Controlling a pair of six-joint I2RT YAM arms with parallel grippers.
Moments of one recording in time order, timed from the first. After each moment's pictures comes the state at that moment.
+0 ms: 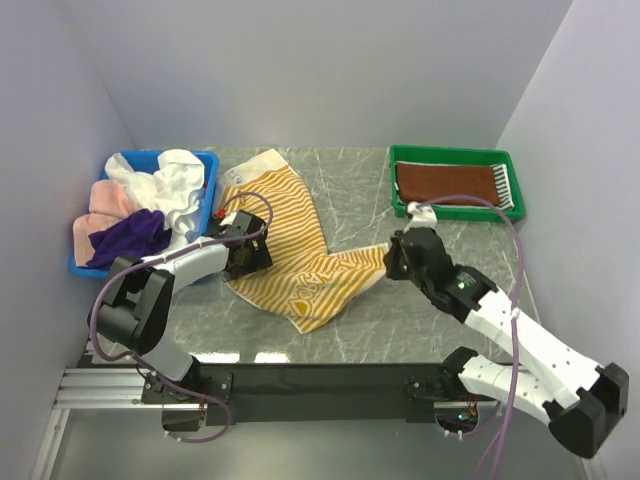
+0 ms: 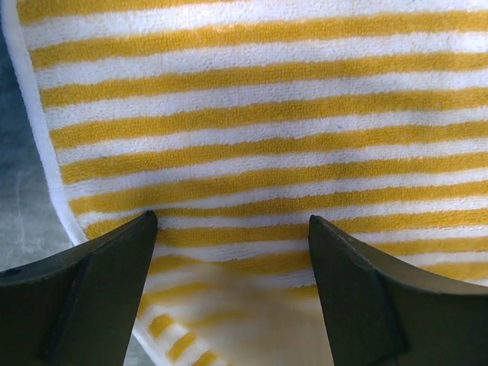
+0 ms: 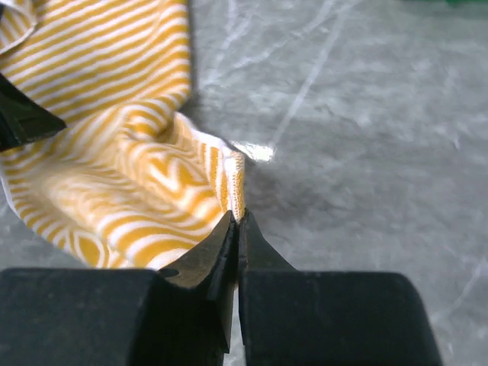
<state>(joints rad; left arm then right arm) -0.44 1.57 0.86 -0.41 -0.26 -0.76 0.67 0.99 0.84 -0.51 0.29 0.50</state>
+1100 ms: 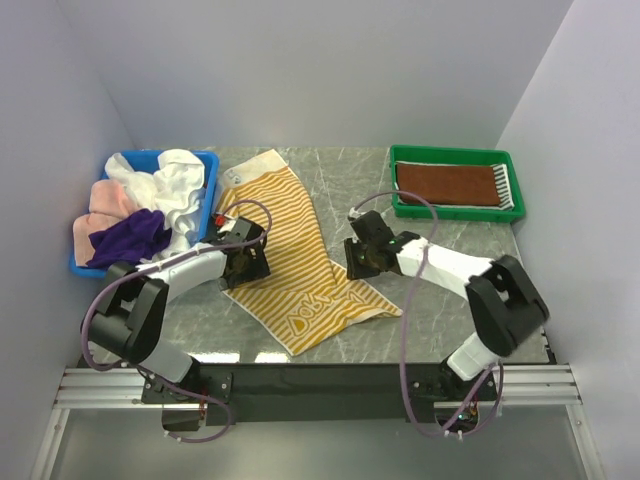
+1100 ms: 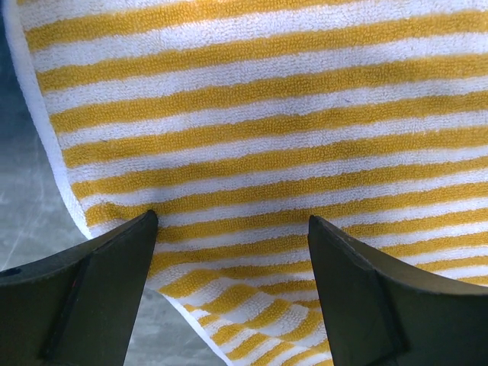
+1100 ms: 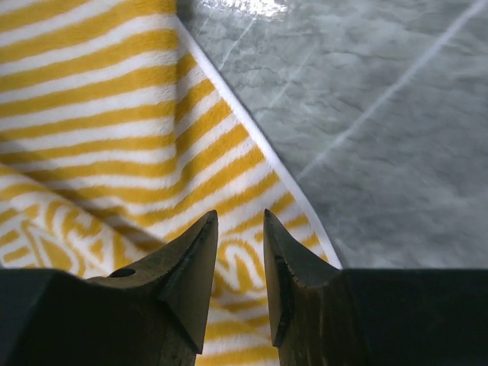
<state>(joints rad) -0.46 1.53 0.82 -0.47 -0.27 -0.77 0.62 1.54 0.92 -0.38 -0.02 0.40</state>
